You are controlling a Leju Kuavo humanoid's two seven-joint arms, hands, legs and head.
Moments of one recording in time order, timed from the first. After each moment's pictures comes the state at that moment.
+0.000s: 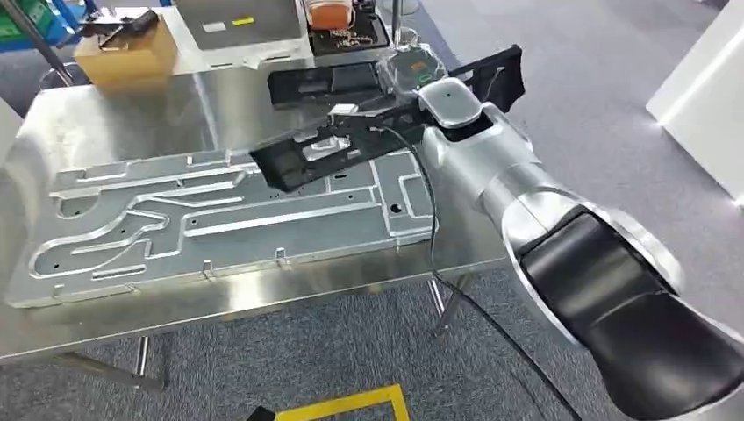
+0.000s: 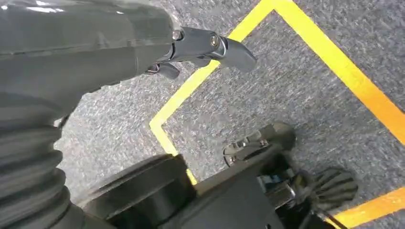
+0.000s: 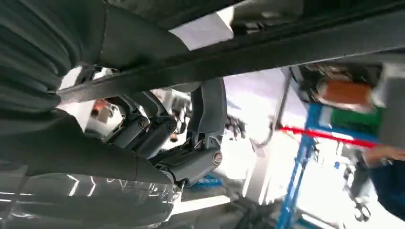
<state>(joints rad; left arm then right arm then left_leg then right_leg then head) -0.17 -0.23 0.80 -0.19 -1.36 0.01 -0.09 -1.40 0.12 0.78 -0.31 1.02 -0.16 -0.05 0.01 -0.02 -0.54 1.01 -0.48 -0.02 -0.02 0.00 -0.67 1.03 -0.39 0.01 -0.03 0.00</state>
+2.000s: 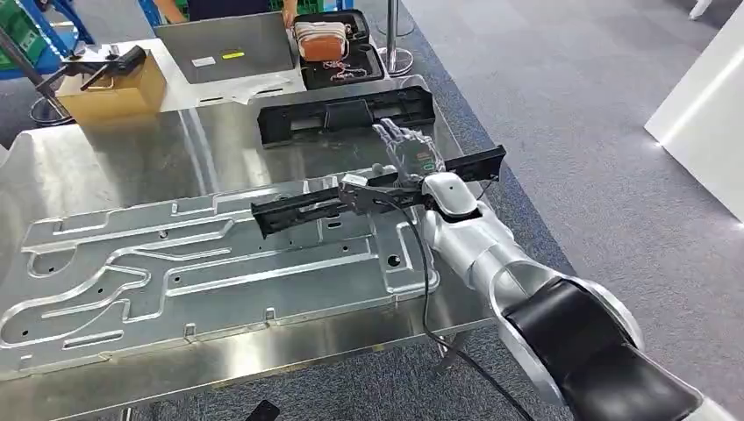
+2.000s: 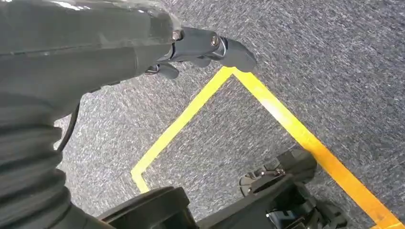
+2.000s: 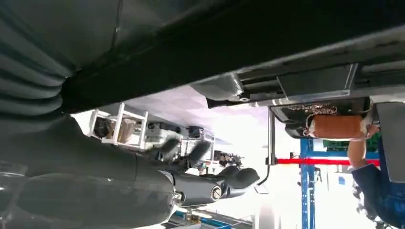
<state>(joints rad) -0.19 -0.23 0.75 -0.19 -1.43 0.12 -0.06 -1.08 0.14 0.54 -0.32 1.07 -0.34 -0.15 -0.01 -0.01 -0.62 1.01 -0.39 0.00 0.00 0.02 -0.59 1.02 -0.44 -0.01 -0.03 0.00</state>
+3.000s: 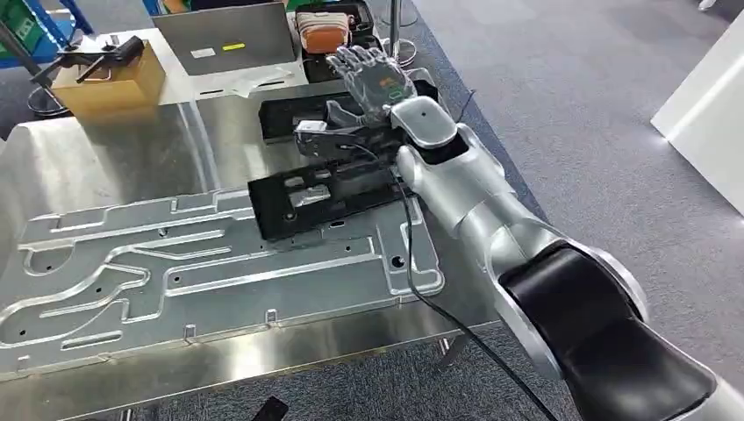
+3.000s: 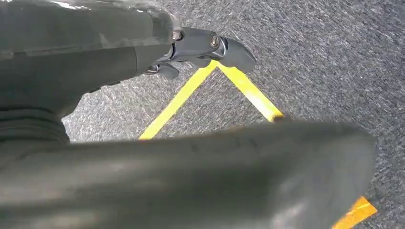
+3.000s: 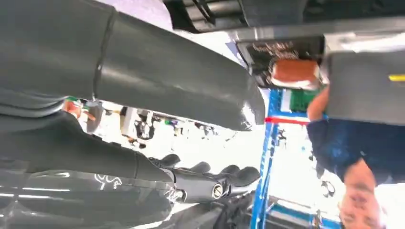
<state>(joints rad) -0.18 -0.26 0.72 -0.19 -1.40 0.13 -0.12 -1.25 0.19 0.53 -0.56 1.20 -0.08 -0.11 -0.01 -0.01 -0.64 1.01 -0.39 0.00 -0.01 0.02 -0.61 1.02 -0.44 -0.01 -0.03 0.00</state>
